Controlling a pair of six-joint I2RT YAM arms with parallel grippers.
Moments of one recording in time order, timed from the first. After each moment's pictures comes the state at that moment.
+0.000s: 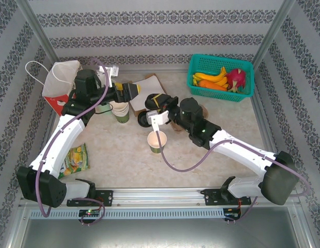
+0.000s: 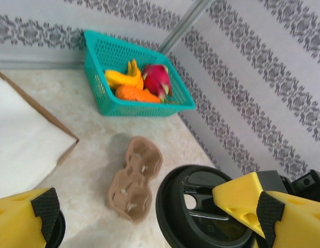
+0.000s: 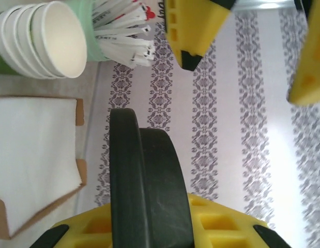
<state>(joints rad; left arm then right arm) -0.20 1.29 1.27 -0.35 0.70 -0.40 0.78 1.30 0.95 0.21 0.03 -1.55</state>
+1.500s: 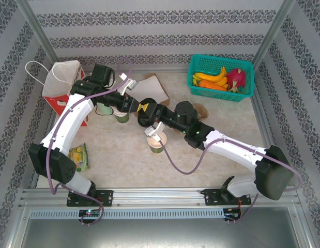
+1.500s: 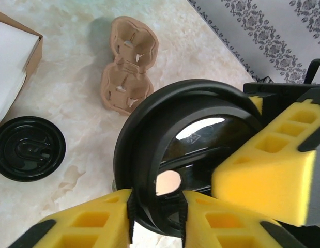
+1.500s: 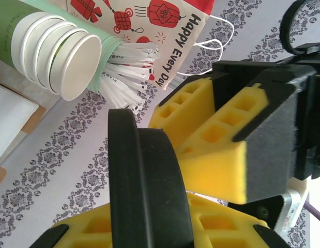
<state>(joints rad) -0.25 1.55 1.61 -1.07 0.79 0.20 0.80 1.37 0.92 0.34 -0.19 -2.05</state>
